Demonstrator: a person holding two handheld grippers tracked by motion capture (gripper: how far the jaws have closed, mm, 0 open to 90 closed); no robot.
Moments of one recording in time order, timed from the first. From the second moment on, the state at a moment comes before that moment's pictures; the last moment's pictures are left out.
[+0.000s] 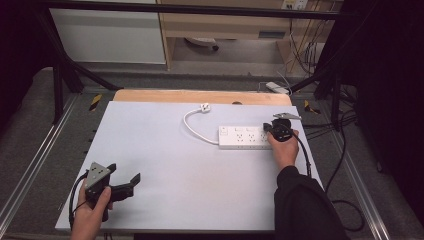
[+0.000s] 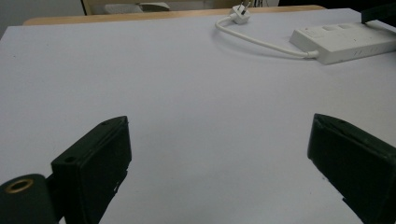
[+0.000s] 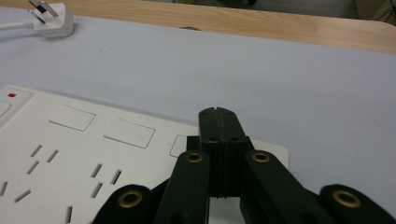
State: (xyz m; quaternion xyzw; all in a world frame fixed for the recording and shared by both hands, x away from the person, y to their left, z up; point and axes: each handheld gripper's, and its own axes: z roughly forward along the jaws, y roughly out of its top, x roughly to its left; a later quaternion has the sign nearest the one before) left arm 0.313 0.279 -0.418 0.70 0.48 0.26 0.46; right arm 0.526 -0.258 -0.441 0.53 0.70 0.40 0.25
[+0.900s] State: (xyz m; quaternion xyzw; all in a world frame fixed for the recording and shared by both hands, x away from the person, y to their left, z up) left arm 0.313 0.279 -0.418 0.70 0.48 0.26 0.46; right arm 0.524 -0.259 -0.443 0.53 0.70 0.40 0.26
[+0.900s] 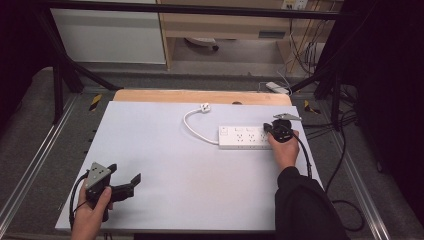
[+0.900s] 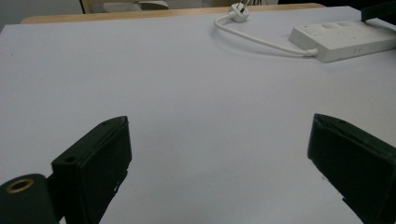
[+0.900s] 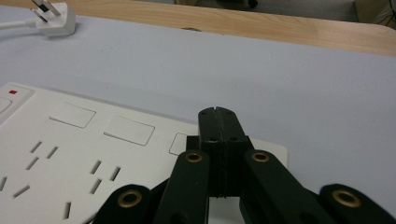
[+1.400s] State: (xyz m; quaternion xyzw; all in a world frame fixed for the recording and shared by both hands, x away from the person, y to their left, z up) left arm 0.314 0.278 -0.419 0.70 0.48 0.26 0.46; right arm 0.523 -0.261 -0.445 0.53 0.70 0.41 0.26
